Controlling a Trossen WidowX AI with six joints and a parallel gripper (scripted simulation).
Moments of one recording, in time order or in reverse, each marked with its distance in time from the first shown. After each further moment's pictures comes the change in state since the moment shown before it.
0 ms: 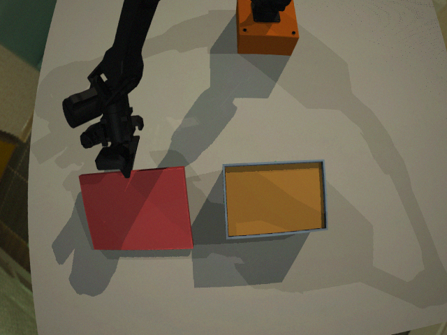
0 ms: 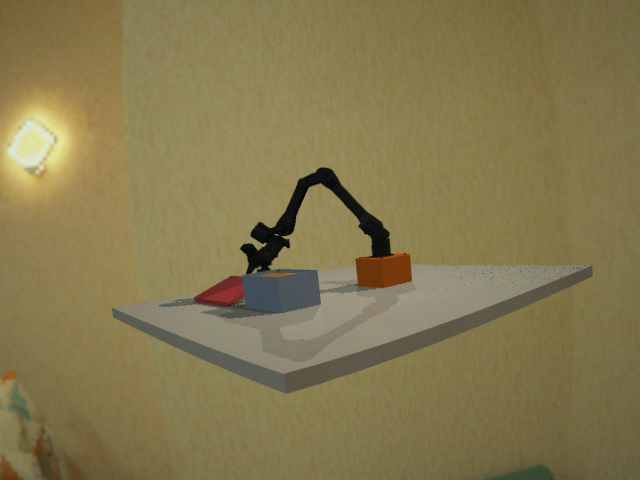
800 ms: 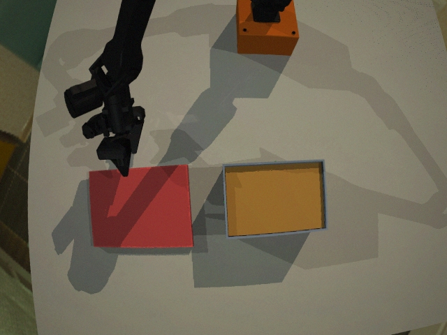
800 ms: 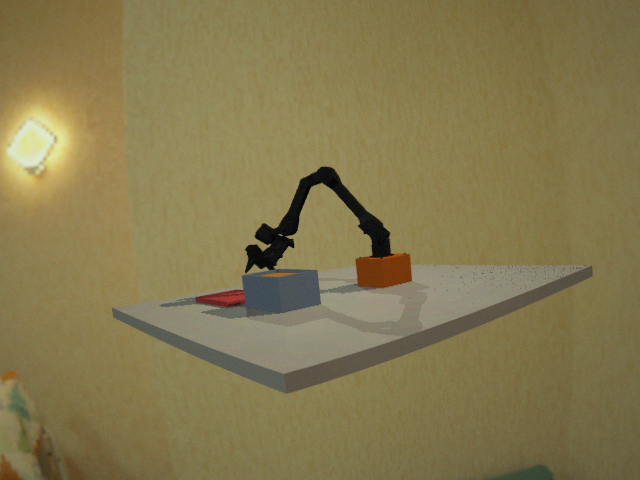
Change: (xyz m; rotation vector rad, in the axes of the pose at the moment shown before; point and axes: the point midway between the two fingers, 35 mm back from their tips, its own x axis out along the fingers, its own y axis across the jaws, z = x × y) arm -0.014 -0.018 -0.001 0.017 0.005 -0.024
